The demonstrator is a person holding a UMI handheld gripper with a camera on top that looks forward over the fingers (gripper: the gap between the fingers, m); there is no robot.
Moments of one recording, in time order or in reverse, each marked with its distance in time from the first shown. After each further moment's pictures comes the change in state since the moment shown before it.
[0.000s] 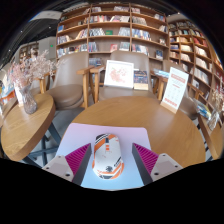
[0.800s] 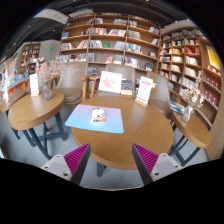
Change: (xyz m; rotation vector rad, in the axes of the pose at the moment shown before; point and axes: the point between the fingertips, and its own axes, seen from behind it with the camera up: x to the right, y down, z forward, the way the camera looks) arm 0.042 0.108 -0.233 0.112 0.089 -0.050
